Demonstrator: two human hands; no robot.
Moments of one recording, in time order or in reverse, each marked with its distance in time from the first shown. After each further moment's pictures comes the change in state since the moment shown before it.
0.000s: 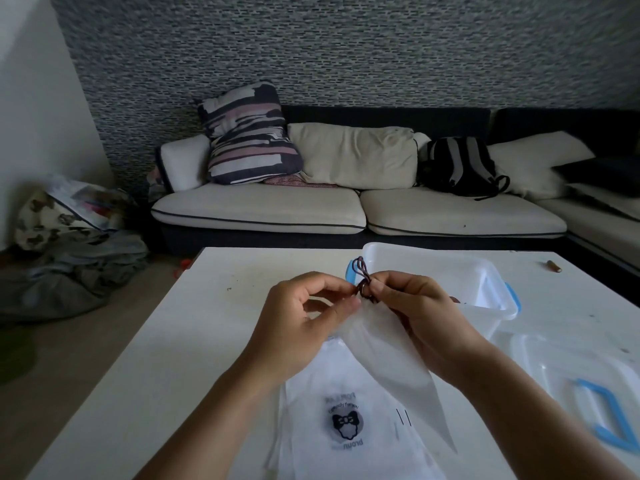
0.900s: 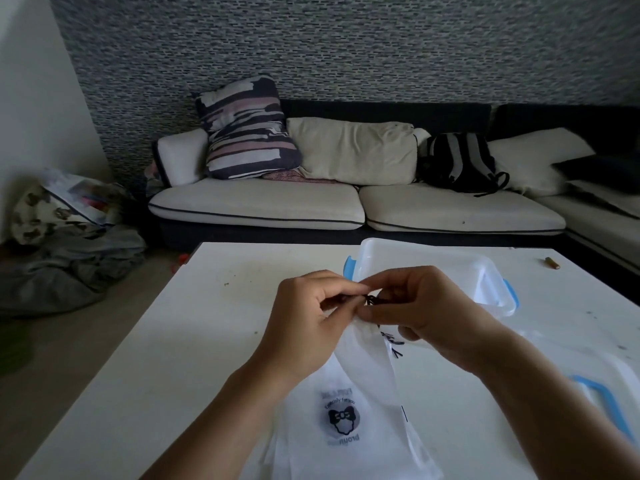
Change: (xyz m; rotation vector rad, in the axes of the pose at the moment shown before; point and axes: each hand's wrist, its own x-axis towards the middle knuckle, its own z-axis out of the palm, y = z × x) left_hand 0.002 0.004 0.015 0.183 0.050 0.225; right_hand -0.010 -0.025 -0.006 -0.417 -0.047 0.037
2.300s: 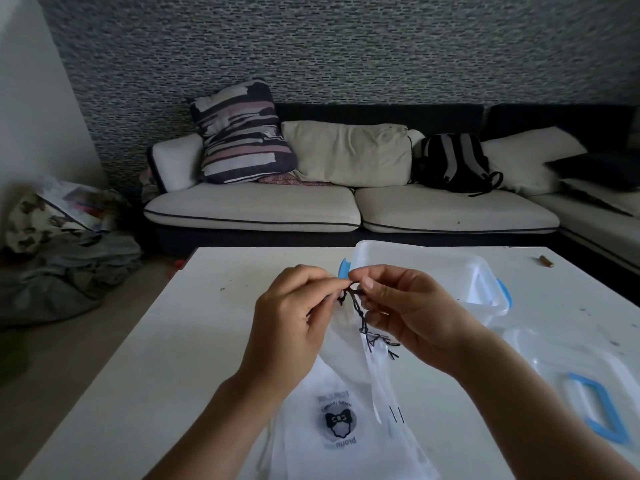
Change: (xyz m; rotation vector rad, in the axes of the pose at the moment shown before) left_hand -0.006 -0.005 -0.003 0.391 0.222 0.290; right_hand 0.011 0.009 0.006 0.533 0.023 0.041
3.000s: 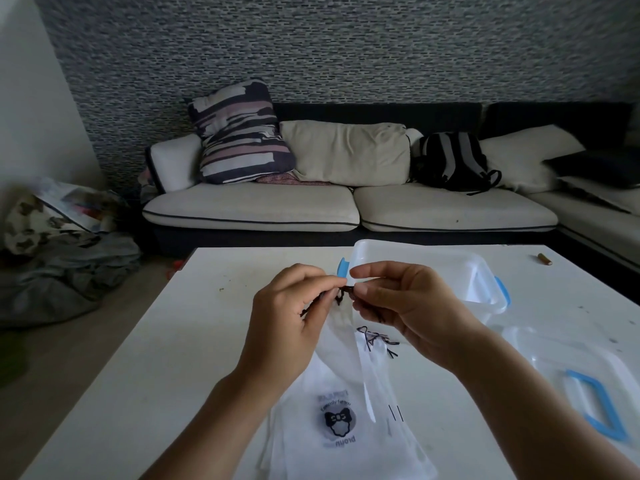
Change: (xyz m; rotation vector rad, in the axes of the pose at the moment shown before) left_hand 0.002 -0.003 -0.002 -0.035 -0.049 -0.041; right_hand -0.003 -0.004 0.004 -0.087 0.097 -0.032
